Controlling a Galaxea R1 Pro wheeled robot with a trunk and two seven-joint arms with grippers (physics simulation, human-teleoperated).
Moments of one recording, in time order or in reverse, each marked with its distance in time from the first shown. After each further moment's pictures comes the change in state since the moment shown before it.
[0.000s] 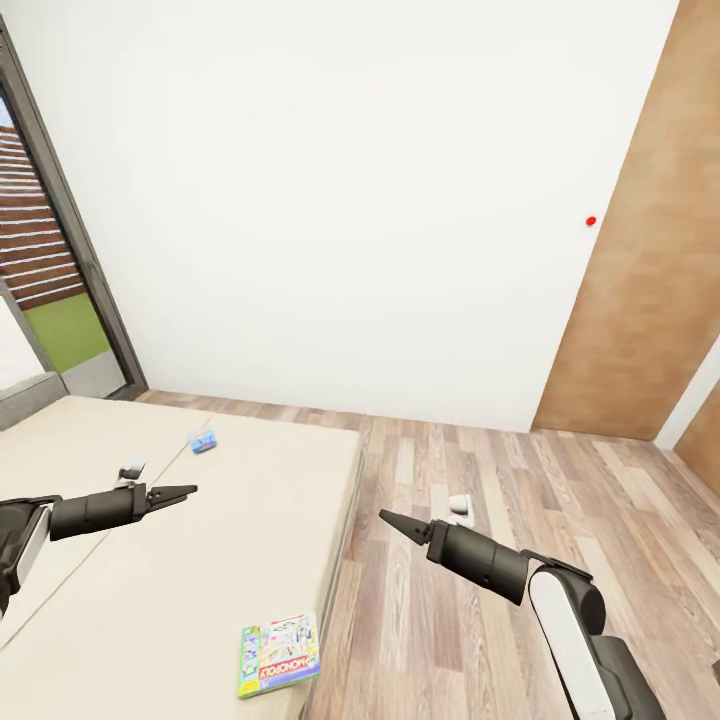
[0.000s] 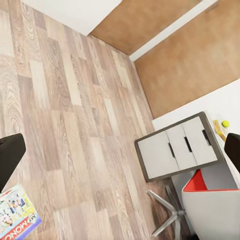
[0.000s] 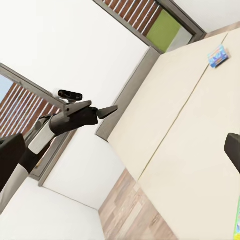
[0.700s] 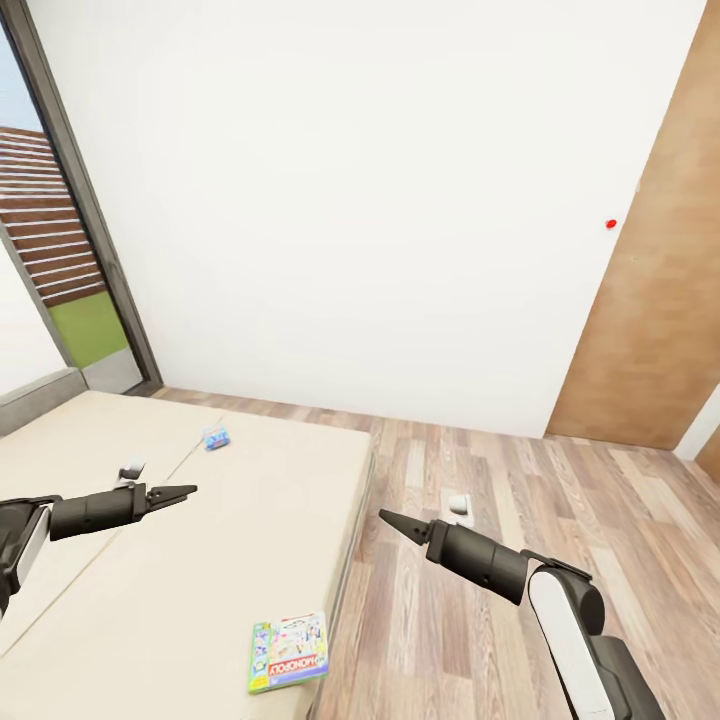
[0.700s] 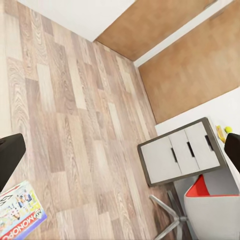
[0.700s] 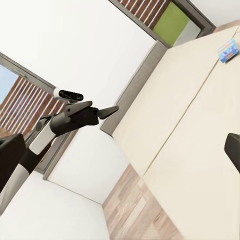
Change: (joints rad) left arm 0.000 0.000 0.000 0.000 0.000 0.001 -0.001; right arm 0.000 0.003 0.000 0.000 0.000 0.000 0.000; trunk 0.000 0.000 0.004
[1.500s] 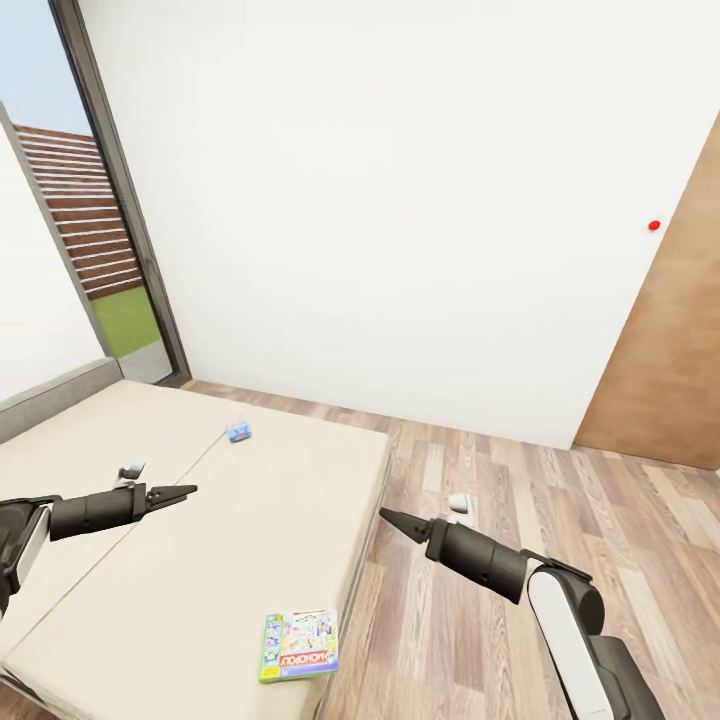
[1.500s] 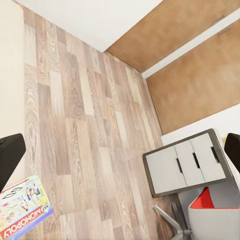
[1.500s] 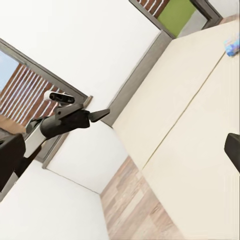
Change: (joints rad) left arm 0.000 0.000 0.001 0.000 0.000 -0.001 0.000; right arm 0.000 -0.001 0.003 0.000 0.012 -0.026 -0.023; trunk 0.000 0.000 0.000
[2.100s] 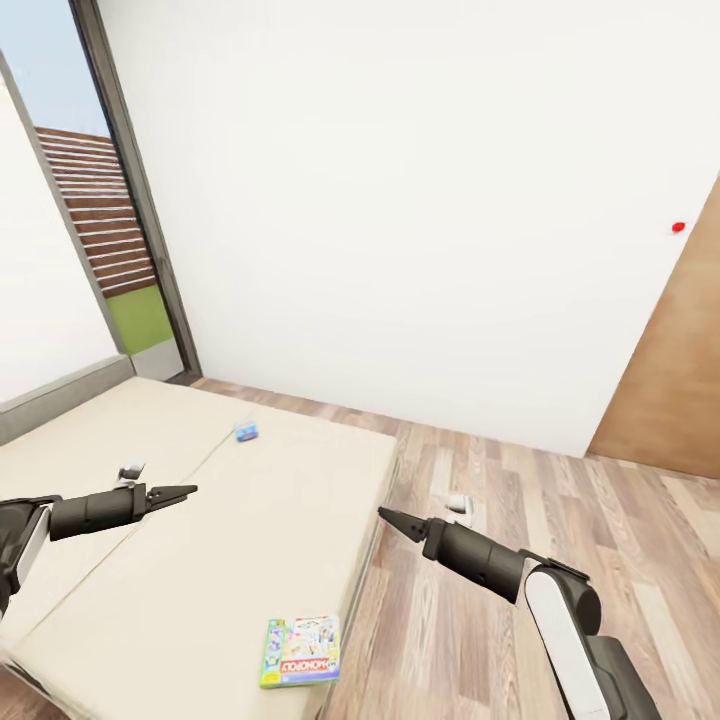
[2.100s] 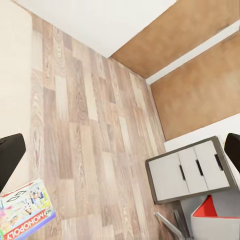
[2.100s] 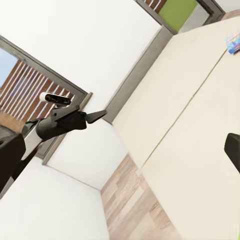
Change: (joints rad) left arm 0.000 0.000 -0.001 0.000 0.000 0.000 0.000; right arm 0.000 0.011 0.002 -0.001 0.003 -0.001 -0.025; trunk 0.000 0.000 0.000
